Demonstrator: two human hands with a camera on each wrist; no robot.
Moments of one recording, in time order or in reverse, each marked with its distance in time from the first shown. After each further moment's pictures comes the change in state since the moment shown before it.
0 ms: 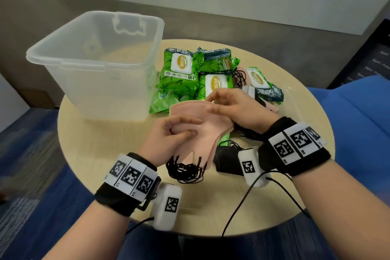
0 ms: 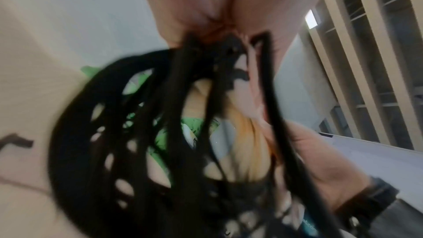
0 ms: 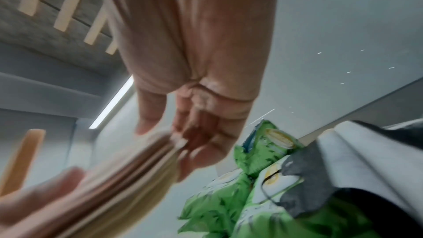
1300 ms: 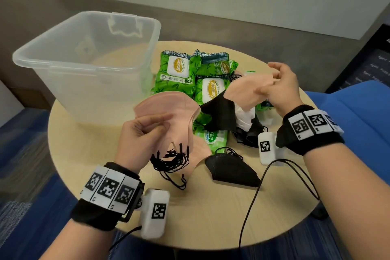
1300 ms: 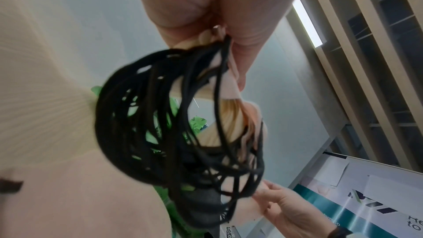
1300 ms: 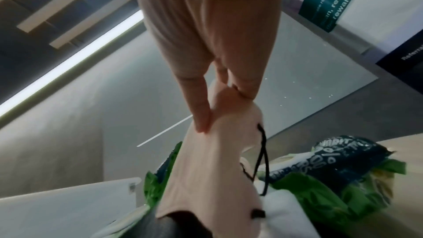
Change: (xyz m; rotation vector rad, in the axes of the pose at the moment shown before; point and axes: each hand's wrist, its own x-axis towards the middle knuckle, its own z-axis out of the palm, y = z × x) left_hand 0.003 -0.003 -0.016 -0.089 0.335 -0.079; right_hand 0.024 0.058 -0.089 -0.073 0.803 0.195
